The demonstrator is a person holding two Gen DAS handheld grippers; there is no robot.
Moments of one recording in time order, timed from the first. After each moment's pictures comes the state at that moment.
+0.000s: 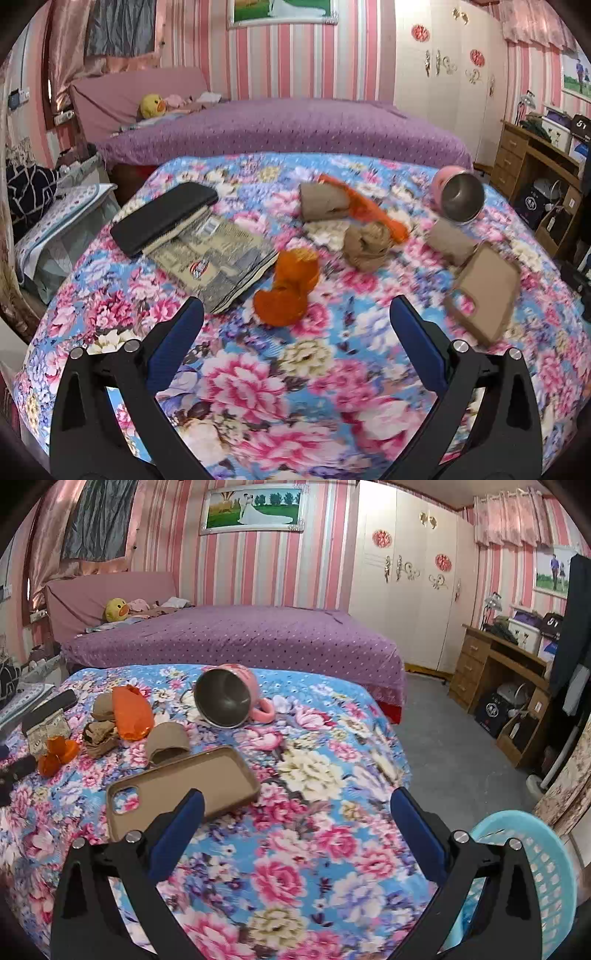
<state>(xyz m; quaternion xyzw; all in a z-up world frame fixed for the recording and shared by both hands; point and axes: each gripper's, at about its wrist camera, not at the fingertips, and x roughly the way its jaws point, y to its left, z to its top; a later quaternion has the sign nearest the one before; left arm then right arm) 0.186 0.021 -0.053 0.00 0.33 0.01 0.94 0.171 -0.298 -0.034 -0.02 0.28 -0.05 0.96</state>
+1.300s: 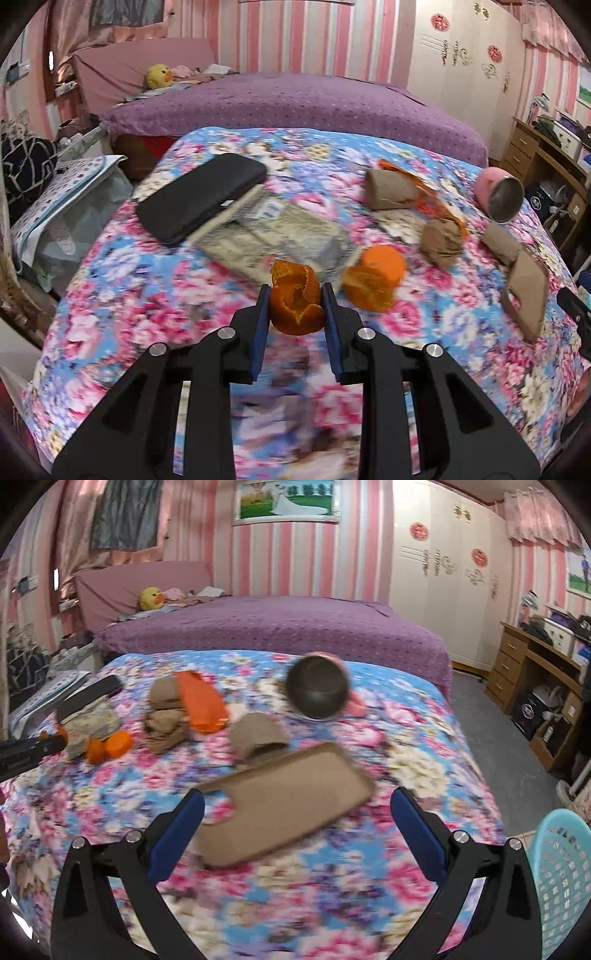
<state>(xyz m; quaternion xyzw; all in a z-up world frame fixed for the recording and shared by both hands) 0.211 0.103 -0.058 -0.03 0.37 0.01 0.93 0.185 -0.214 -0.043 -0.02 0.30 0.03 0.95</state>
